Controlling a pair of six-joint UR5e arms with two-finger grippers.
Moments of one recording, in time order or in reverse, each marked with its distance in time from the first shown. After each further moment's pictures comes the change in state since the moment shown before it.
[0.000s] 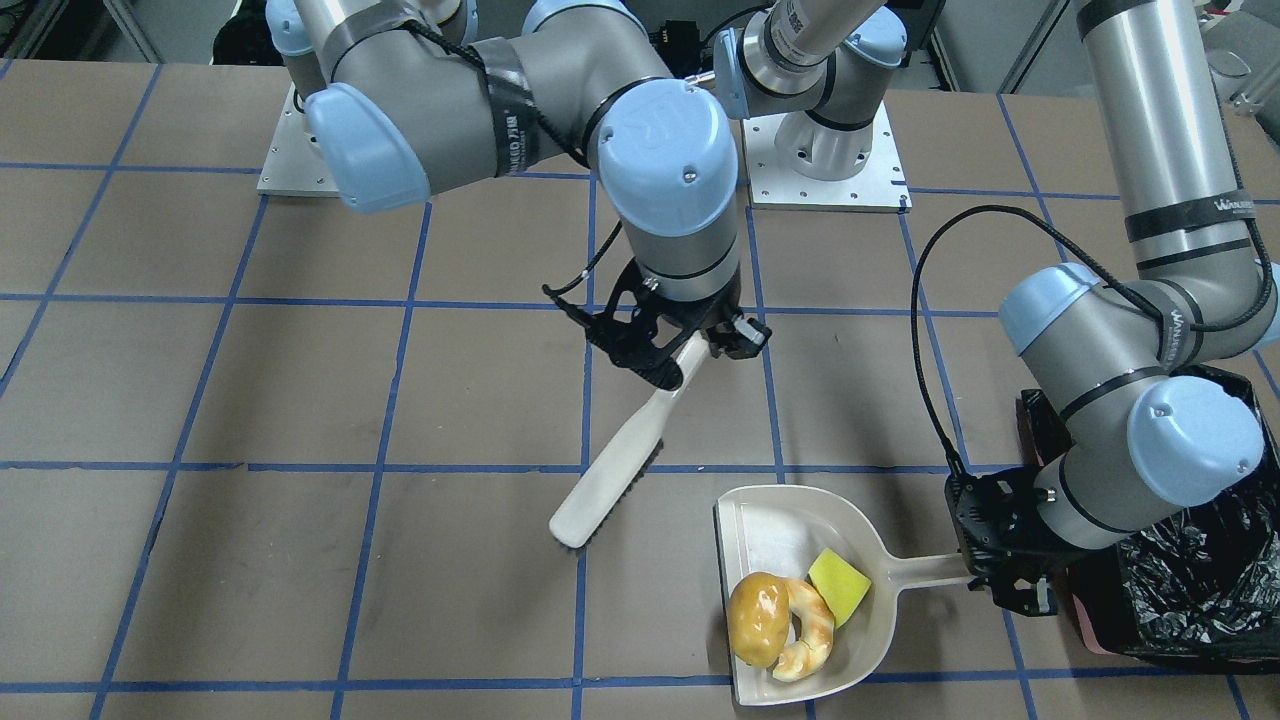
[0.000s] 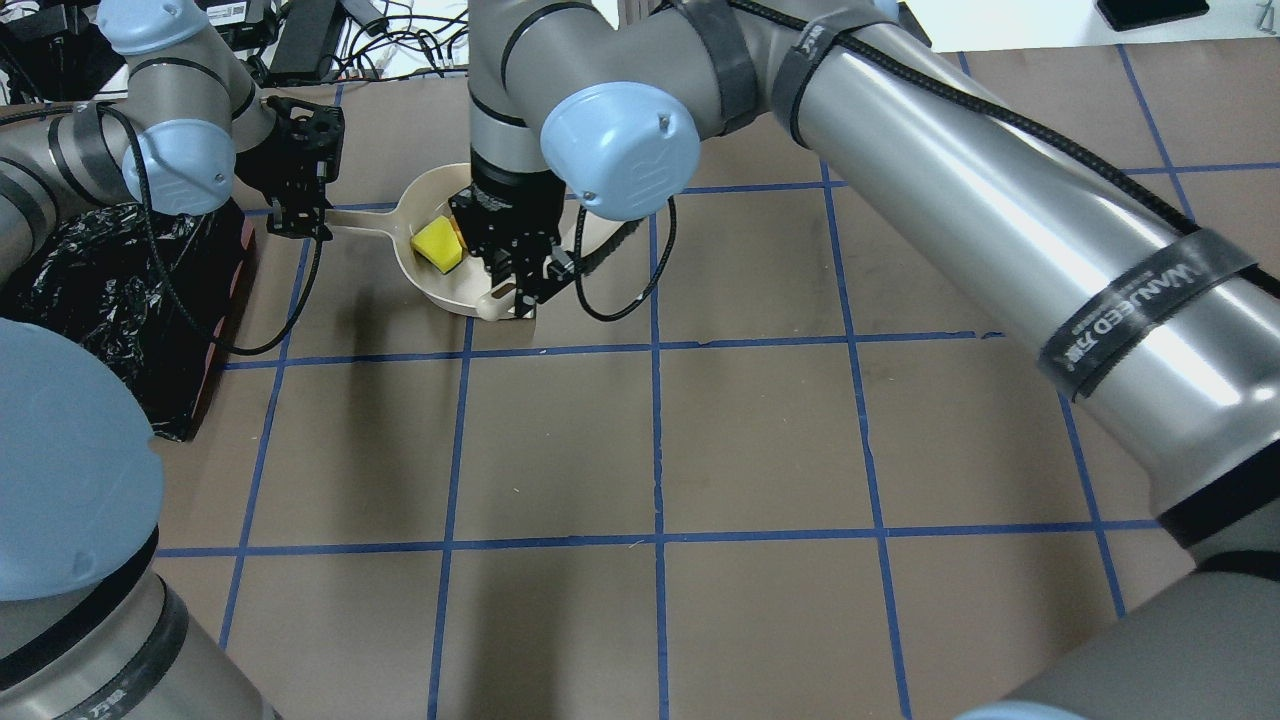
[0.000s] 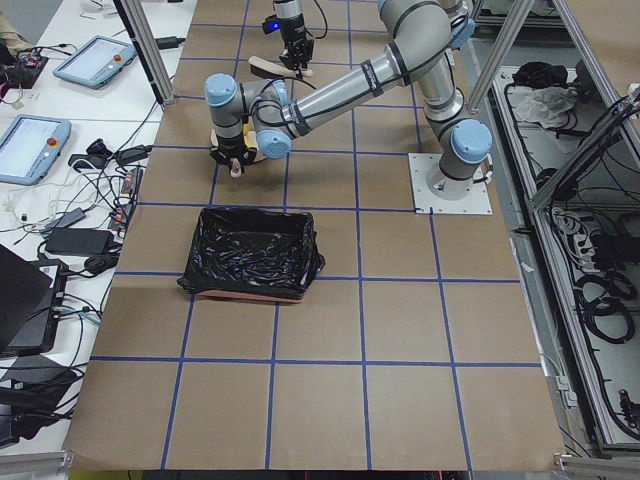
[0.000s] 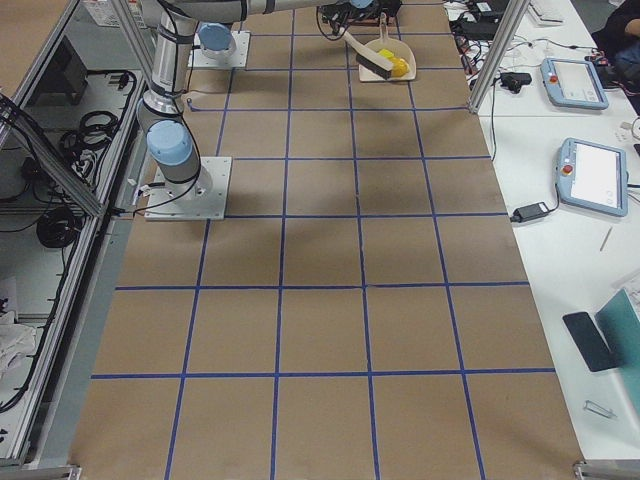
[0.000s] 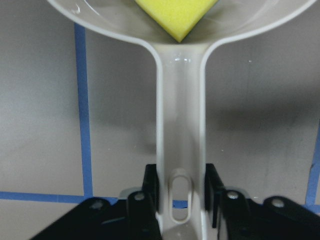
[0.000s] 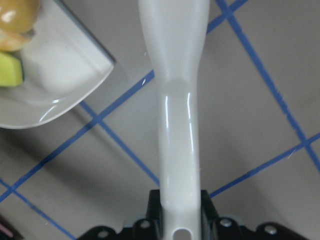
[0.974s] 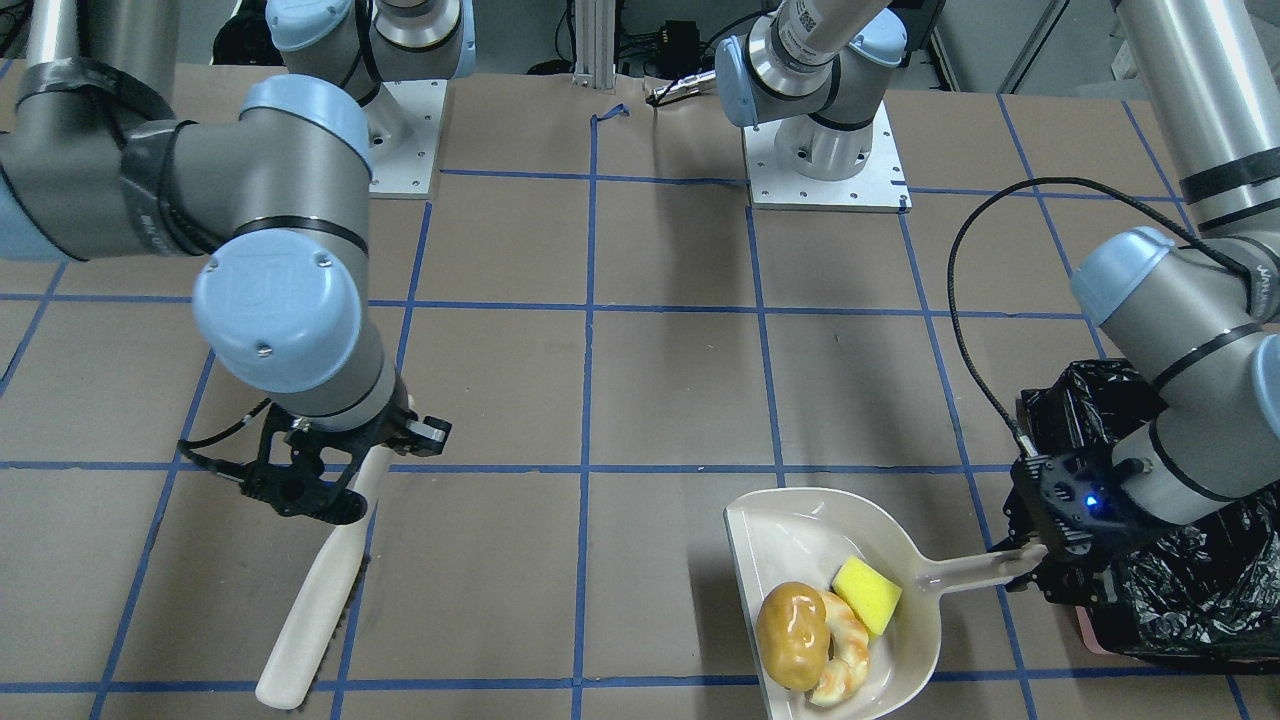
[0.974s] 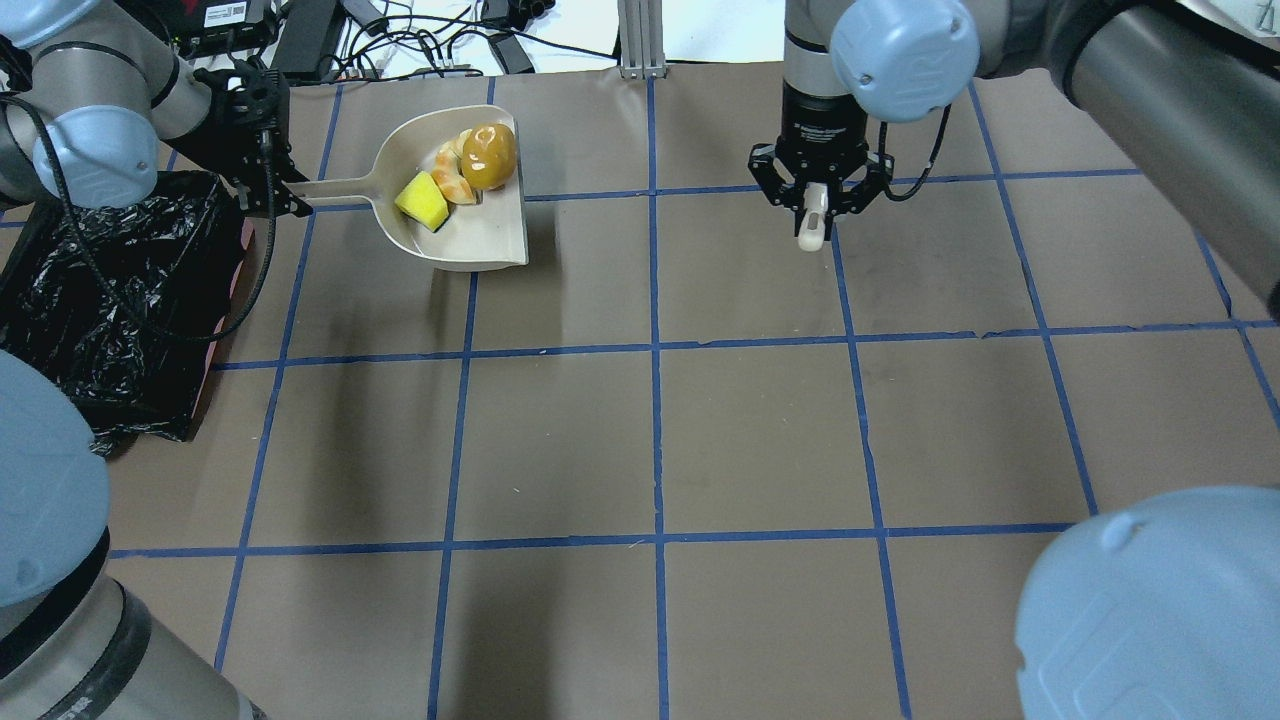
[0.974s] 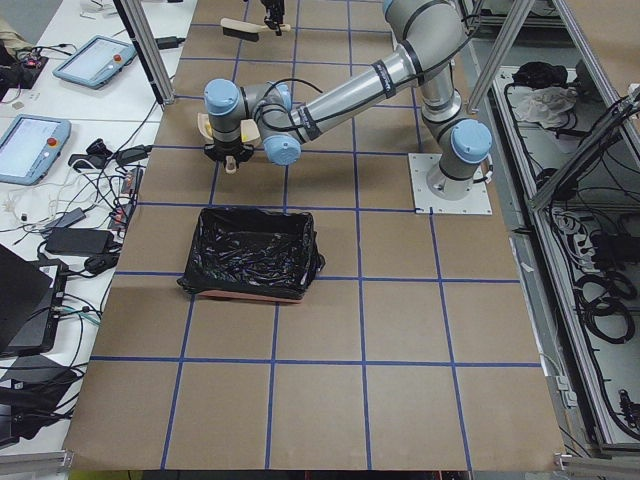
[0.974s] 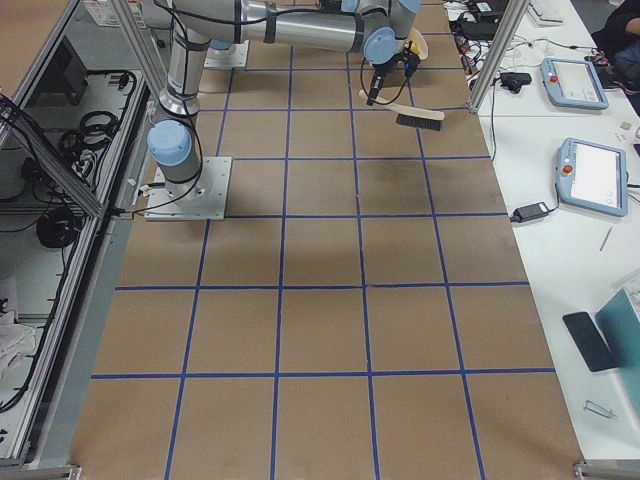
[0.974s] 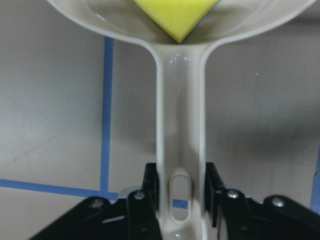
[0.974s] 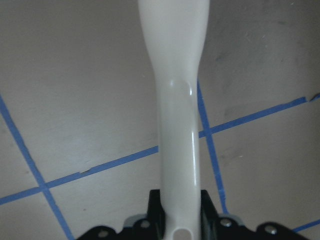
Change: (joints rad) left arm 0.101 0.061 0.009 -0.039 -0.211 0.005; right arm -0.351 -0.047 0.119 0.031 -0.332 -0.723
